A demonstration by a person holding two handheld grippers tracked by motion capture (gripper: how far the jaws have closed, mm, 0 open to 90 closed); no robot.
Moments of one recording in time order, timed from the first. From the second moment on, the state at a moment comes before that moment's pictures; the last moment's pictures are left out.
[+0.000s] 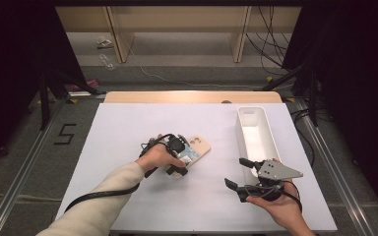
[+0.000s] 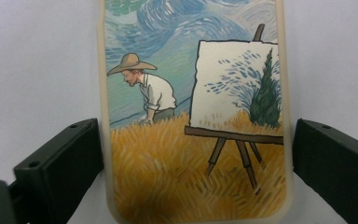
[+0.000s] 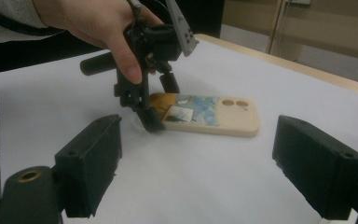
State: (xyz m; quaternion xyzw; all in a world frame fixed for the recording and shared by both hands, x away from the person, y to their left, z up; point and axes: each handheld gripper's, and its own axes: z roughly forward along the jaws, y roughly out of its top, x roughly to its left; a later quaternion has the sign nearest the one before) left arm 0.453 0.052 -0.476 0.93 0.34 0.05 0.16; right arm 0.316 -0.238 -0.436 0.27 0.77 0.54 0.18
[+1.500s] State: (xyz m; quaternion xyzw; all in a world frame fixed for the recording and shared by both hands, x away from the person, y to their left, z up) left arm 0.428 0.068 -0.472 0.90 0.36 0.08 0.24; right arm 0.315 -0.239 -0.435 0.28 0.77 0.55 0.18
